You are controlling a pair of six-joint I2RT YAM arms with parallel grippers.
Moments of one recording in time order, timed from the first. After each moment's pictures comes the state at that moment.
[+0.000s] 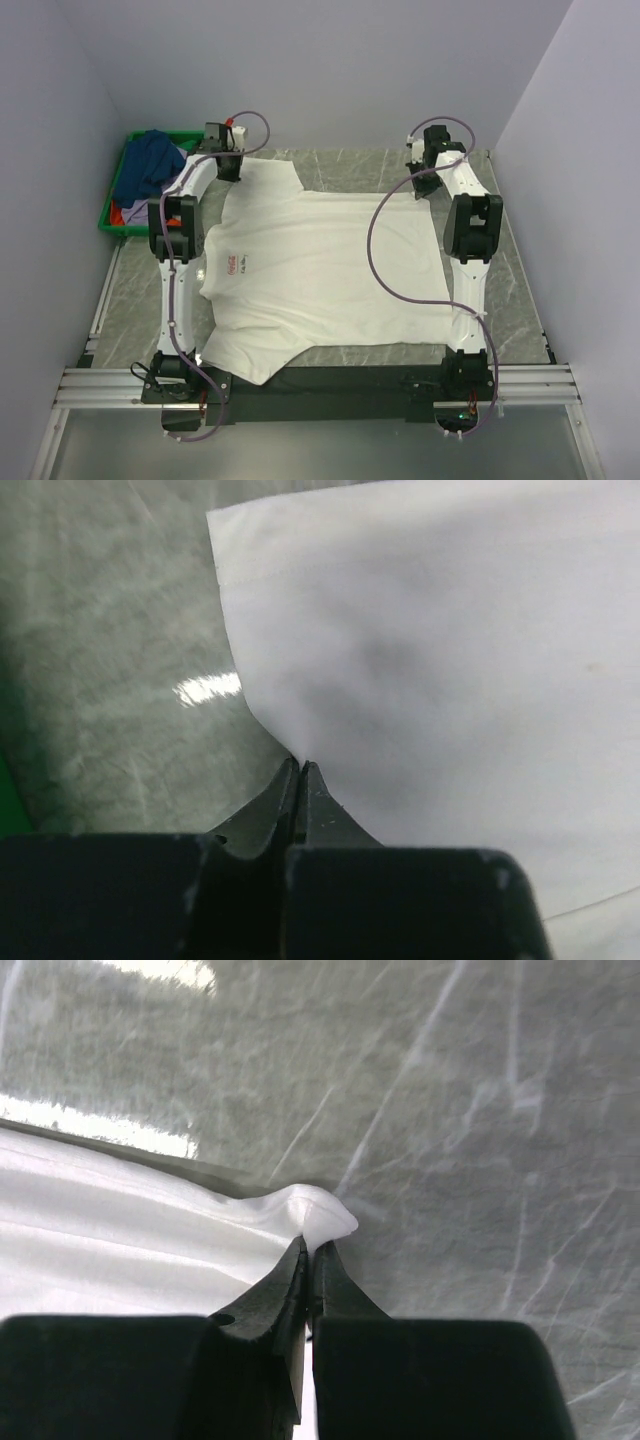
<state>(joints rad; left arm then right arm) -0.07 2.51 2.20 -0.56 0.10 0.12 0.00 2.47 2.21 -0.89 -0.07 -0.25</state>
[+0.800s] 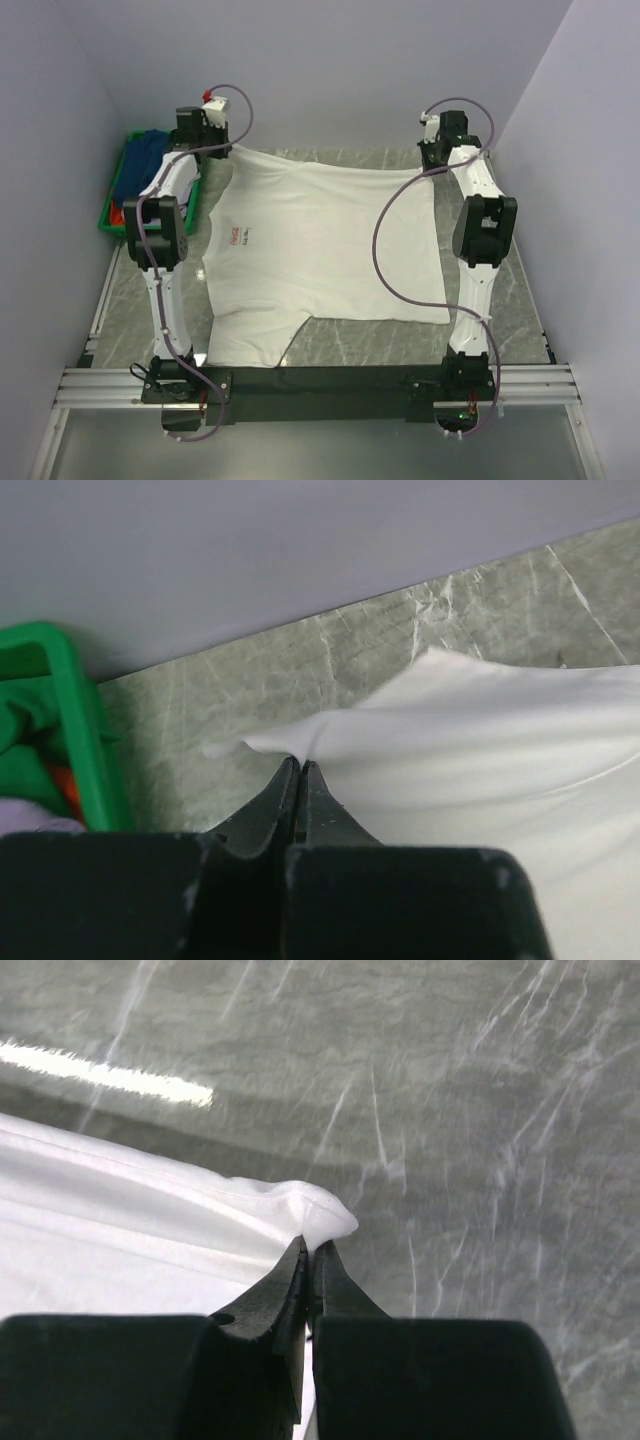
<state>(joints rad) 0.00 2.33 2.04 -0.20 0.31 0.11 -0.04 2.39 2.19 -0.70 -0.11 -0.24</state>
